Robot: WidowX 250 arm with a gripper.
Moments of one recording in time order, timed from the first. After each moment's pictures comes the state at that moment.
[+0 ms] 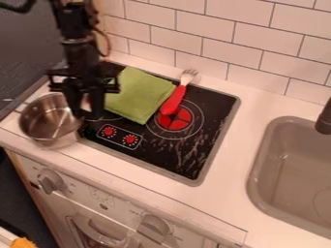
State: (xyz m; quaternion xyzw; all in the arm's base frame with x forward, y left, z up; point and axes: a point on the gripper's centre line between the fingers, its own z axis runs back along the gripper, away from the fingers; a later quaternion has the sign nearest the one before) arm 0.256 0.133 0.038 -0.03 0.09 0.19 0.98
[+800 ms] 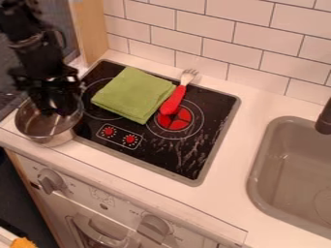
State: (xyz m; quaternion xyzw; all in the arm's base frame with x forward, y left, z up) arm 0.234 0.150 0.058 -0.06 -0.03 0.13 0.99
